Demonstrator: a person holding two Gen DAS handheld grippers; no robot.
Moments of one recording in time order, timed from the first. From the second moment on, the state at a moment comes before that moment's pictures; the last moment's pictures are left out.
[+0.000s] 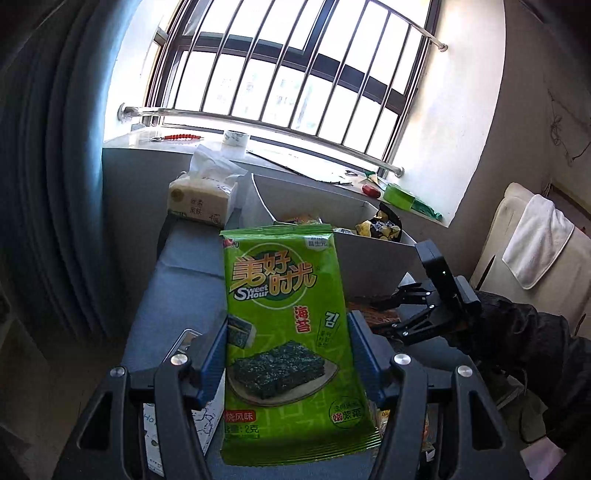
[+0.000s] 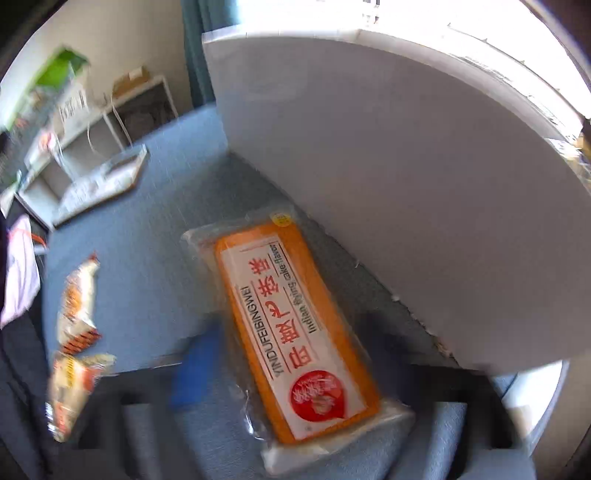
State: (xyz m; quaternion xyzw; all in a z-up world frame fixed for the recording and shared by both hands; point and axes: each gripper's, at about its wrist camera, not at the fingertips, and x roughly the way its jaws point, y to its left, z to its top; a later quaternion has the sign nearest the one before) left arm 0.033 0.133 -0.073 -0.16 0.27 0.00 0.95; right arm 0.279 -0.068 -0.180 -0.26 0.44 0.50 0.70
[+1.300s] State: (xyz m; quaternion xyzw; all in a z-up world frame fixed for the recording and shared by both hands) left arm 0.241 0.118 -0.012 -0.10 0.25 0.01 0.96; right arm 0.350 -0.090 -0.026 0.06 0.33 0.30 0.89
